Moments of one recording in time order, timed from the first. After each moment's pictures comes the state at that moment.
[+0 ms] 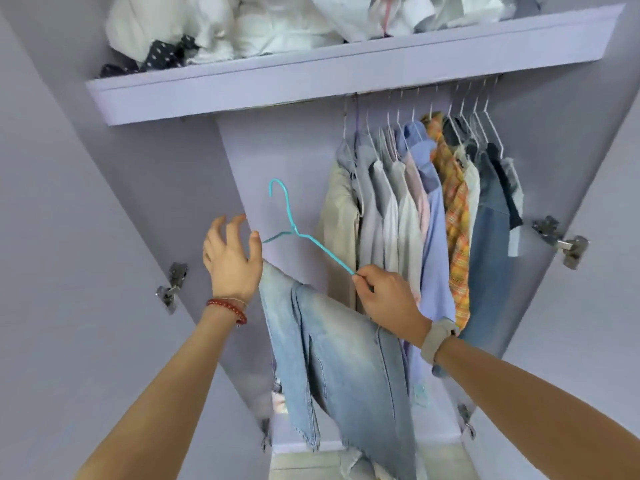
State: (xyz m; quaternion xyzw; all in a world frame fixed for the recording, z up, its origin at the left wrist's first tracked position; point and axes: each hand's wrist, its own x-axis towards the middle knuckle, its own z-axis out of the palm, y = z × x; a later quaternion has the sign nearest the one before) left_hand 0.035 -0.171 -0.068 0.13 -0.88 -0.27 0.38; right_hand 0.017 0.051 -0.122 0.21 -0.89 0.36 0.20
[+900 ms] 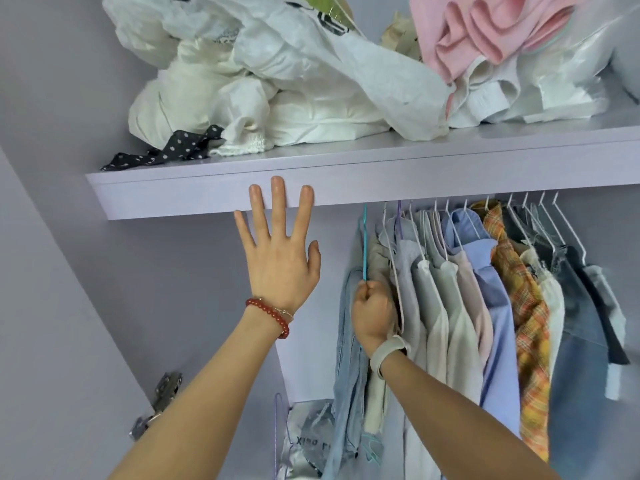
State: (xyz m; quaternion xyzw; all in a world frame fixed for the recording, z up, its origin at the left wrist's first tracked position) left_hand -0.116 -0.177 0.033 0.01 -0.86 0.03 0.51; right_hand -0.184 -0.072 -0.077 -0.02 -0.80 0.55 0.23
